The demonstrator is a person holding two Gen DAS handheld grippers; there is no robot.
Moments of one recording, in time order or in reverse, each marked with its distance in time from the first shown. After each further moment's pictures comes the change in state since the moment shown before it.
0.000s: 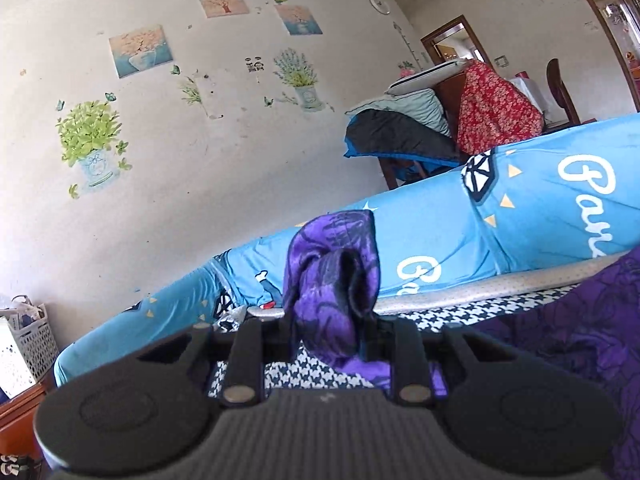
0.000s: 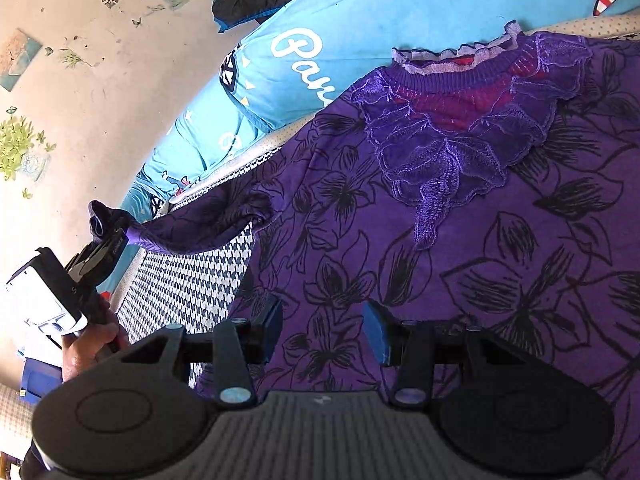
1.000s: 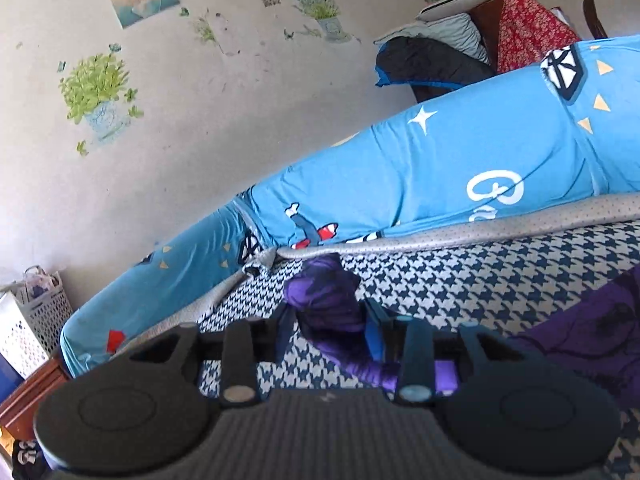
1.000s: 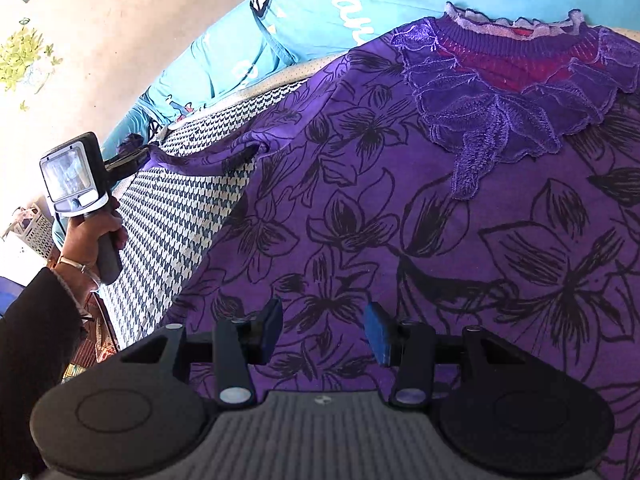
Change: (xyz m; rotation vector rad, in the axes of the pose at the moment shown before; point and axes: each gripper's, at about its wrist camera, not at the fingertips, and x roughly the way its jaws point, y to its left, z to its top) left arm 0.125 0.025 -0.046 0.005 0.216 0.101; right arm 0.032 0.017 -0.026 -0.191 0.131 -0.045
